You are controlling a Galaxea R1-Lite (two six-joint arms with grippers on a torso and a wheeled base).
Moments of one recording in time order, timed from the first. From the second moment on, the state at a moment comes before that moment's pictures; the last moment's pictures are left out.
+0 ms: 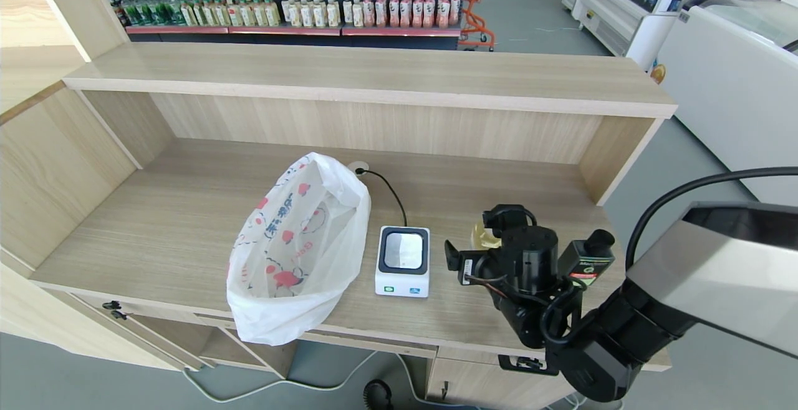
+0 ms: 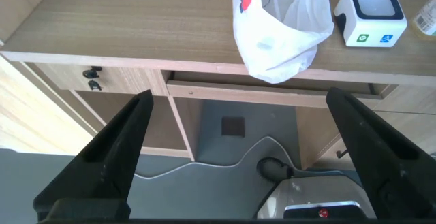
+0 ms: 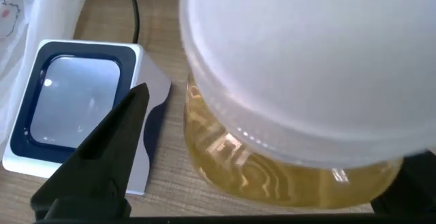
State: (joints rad) left arm -0.01 0.00 0.00 0.04 -0.04 0.03; right arm 0.66 2.17 -0.78 -1.19 -0.50 0.16
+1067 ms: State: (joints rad) left arm -0.01 0.00 0.00 0.04 -0.04 0.03; right arm 0.56 2.24 -0.79 -1.34 -0.29 0.03
